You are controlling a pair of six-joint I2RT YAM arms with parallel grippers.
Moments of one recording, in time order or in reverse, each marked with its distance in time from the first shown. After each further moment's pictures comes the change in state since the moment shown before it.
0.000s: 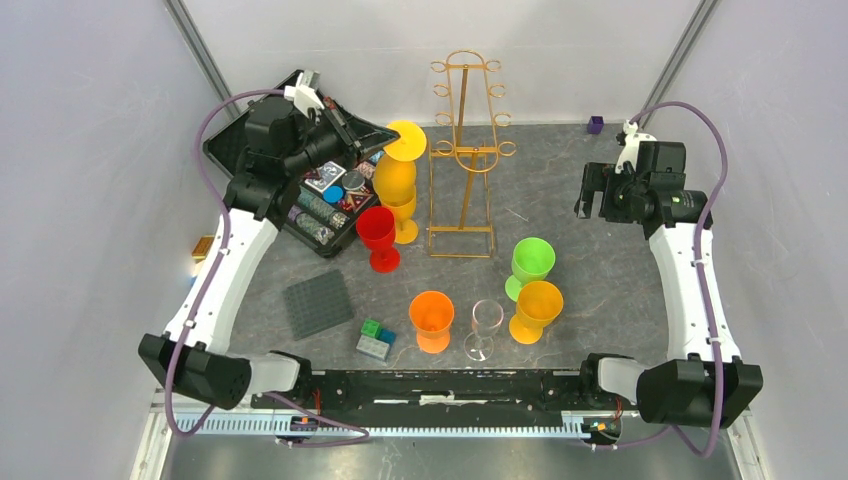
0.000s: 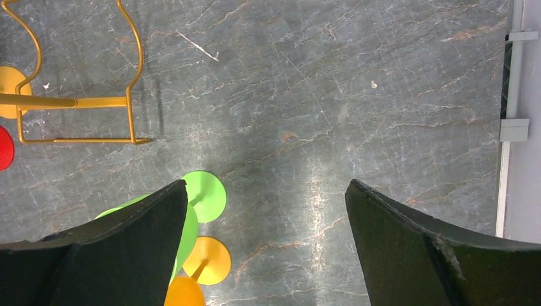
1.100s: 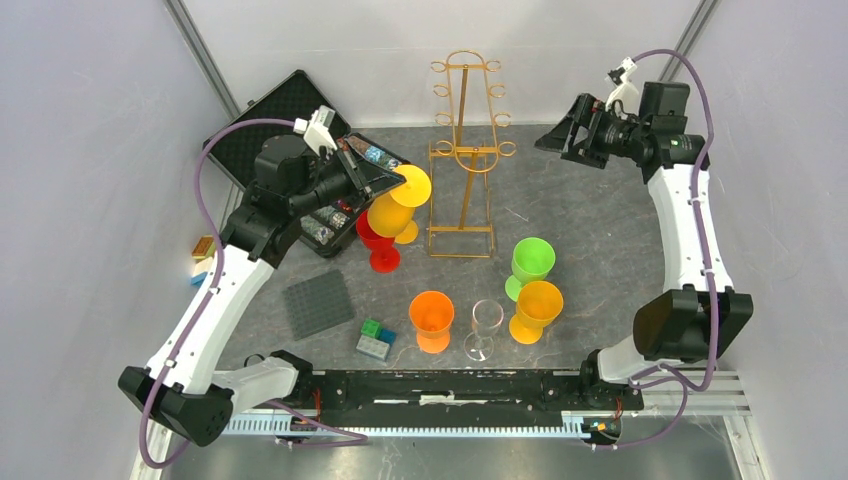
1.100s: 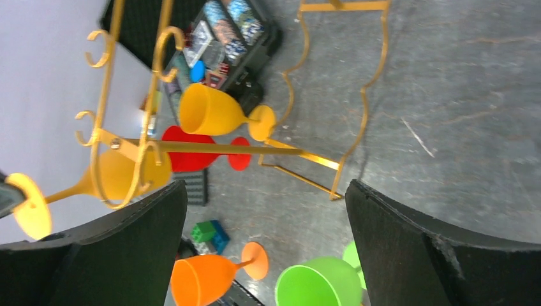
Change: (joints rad) left arm -0.129 -0.164 -0.156 -0.112 -0.135 0.103; right arm 0.000 0.315 0.358 0.165 -0.667 0.327
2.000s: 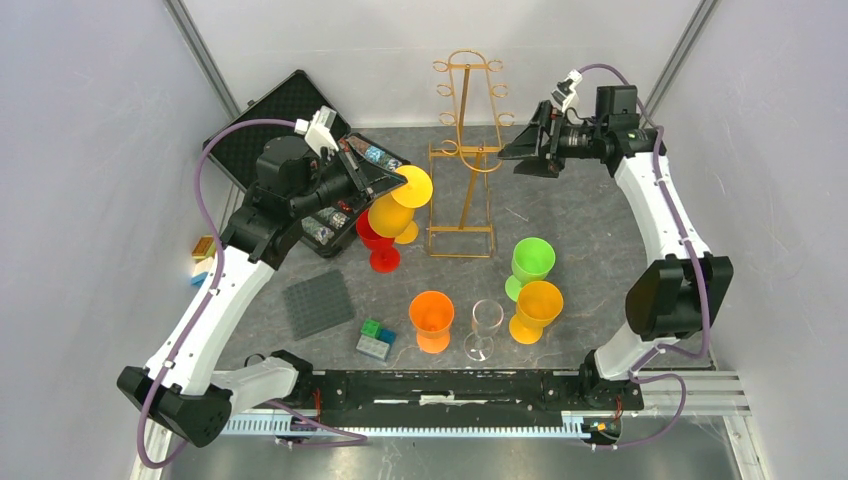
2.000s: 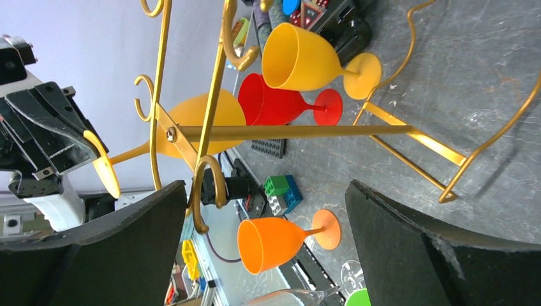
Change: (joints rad) left arm -0.018 -0.002 0.000 -0.001 -0.022 0.000; right arm 0.142 0.127 -0.018 0.036 -0.227 0.098
